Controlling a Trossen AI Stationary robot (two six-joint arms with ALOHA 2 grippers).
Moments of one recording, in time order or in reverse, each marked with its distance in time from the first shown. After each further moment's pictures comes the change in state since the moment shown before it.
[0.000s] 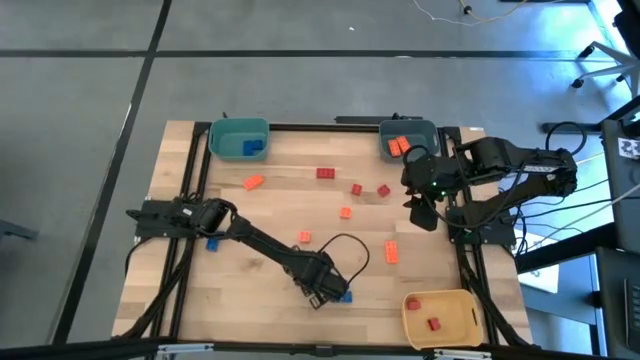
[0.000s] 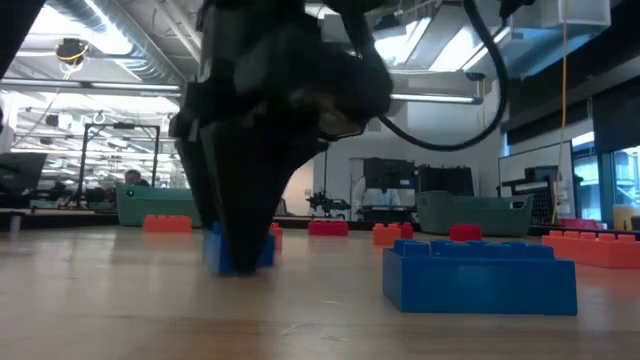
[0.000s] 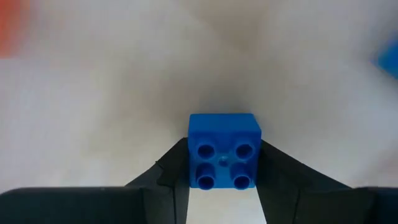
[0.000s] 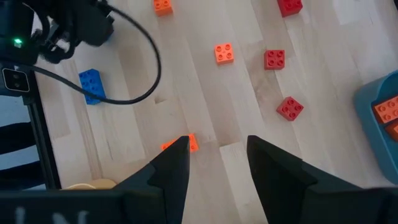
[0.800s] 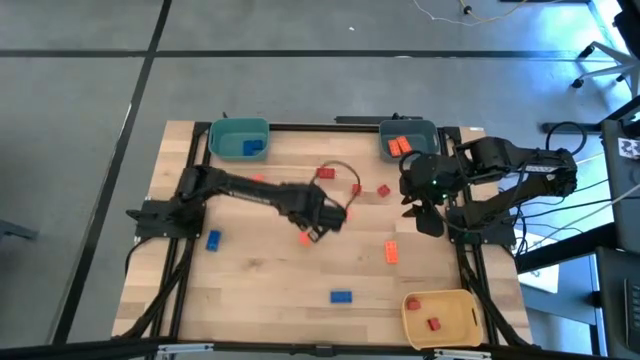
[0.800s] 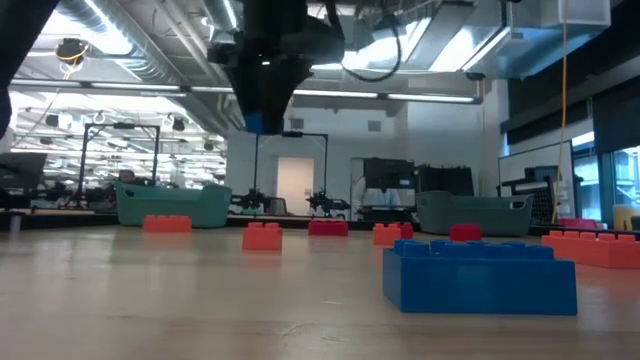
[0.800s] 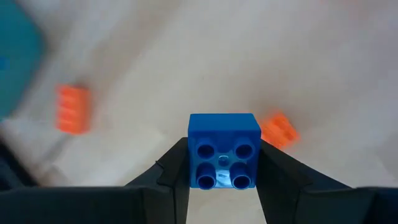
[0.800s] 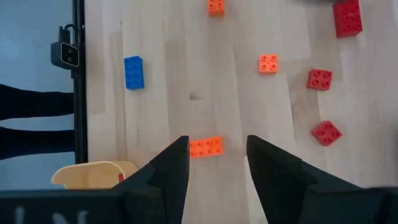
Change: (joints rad) left arm 0.278 -0.260 0.006 -0.324 -0.261 0.081; right arm 0.000 0.000 0.000 0.059 -0.156 -0.158
